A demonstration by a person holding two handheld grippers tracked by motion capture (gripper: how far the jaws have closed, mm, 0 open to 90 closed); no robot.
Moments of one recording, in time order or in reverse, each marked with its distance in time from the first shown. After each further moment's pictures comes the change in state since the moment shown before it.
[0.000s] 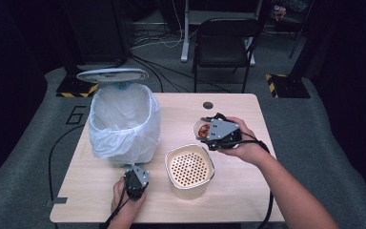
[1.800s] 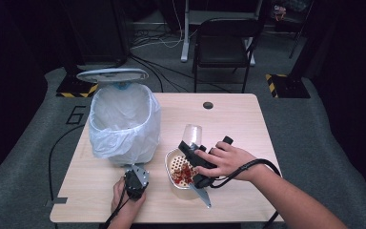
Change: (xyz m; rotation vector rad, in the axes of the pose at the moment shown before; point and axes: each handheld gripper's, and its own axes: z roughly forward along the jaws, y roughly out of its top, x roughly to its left) left arm -0.001 0.000 0.000 -0.008 0.000 -0.006; right arm 0.110 0.020 0.014 0.277 -0.289 -1.452
